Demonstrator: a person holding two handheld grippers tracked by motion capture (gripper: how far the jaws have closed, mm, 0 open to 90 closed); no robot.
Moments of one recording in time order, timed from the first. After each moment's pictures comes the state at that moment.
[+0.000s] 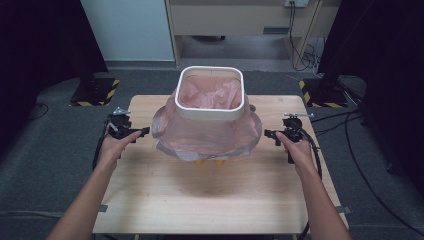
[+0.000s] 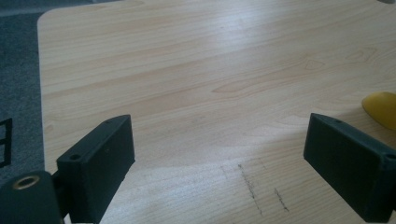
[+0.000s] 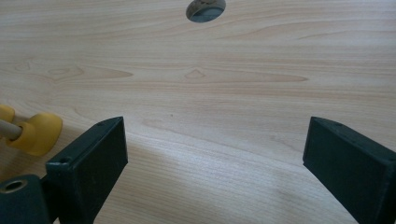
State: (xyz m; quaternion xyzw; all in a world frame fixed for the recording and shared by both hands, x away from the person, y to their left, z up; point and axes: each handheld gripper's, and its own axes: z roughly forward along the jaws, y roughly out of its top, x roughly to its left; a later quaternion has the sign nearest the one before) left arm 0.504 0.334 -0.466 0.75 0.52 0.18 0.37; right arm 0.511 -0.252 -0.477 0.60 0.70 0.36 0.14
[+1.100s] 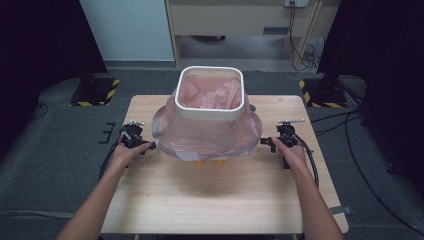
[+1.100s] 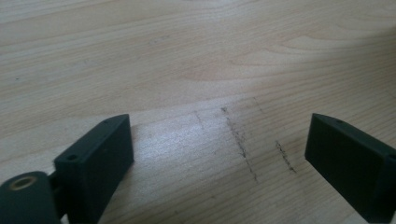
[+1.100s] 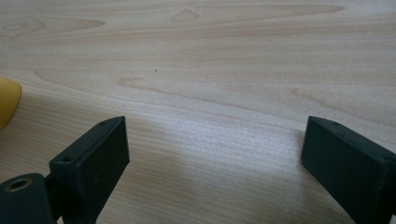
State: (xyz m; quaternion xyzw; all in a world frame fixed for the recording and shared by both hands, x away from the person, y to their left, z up) left arm 0.509 0.312 -0.520 0.79 0.52 0.11 0.30; right arm 0.517 -0.244 -0.516 0.63 0.71 0.32 0.10
